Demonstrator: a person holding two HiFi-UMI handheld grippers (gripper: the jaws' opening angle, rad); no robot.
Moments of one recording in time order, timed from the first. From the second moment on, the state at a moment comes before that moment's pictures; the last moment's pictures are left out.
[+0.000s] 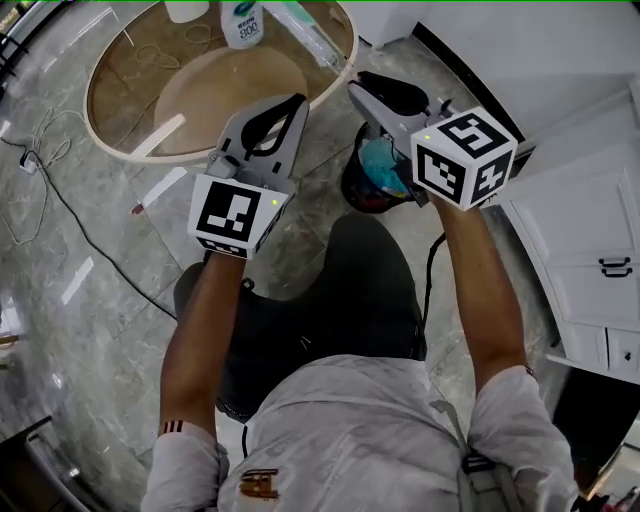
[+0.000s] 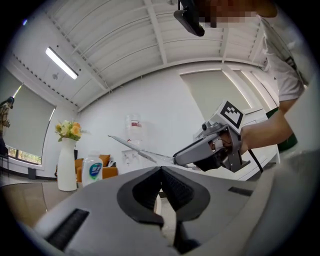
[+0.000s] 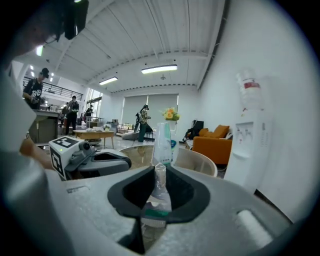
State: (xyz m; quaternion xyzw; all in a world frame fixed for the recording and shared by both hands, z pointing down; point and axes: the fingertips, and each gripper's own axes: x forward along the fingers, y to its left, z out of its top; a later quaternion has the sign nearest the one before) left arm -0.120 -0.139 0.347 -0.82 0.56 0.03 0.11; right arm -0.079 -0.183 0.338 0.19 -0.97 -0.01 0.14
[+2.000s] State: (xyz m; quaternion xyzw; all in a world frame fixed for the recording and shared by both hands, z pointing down) left arm 0.018 -0.224 0.409 -0.88 0.47 0.02 0.03; right arm 0.122 -0.265 0.507 0.35 -0.90 0.02 0.25
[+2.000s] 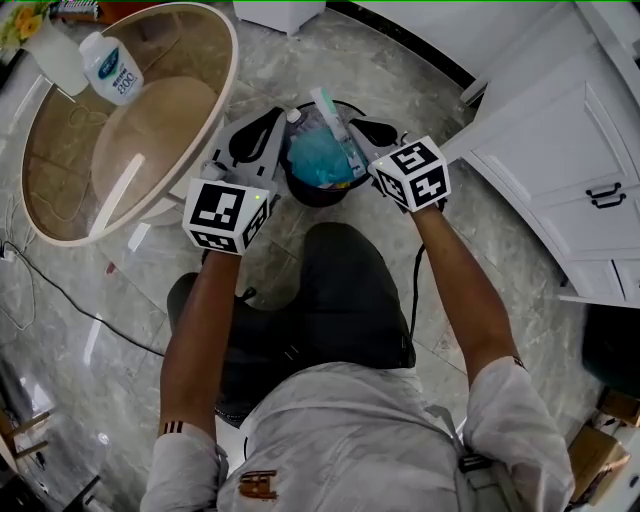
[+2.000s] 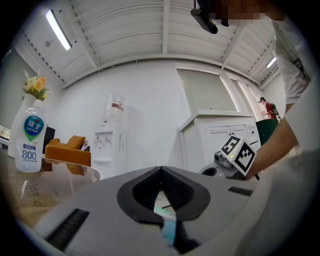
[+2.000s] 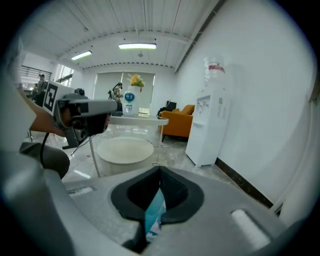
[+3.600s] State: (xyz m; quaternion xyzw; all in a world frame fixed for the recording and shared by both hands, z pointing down) left arm -0.242 -0.203 0.297 -0.75 0.65 -0.03 0.08; right arm -0.212 -0.259 0.285 0.06 -0.99 -0.04 0.07
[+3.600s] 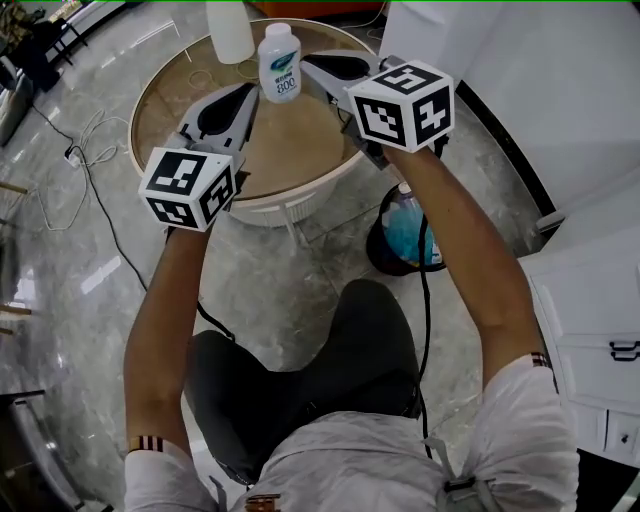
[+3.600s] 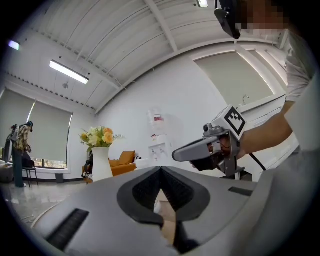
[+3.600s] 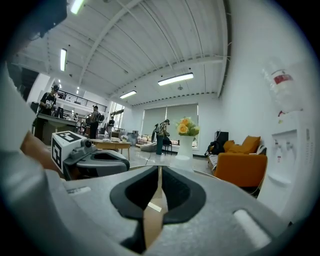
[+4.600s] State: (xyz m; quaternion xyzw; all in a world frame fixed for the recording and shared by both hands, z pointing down) left arm -0.271 -0.215 0.307 -0.74 0.67 -0.03 0.05; right arm -0.302 -0.325 0.291 0.14 -0.98 -0.03 0.15
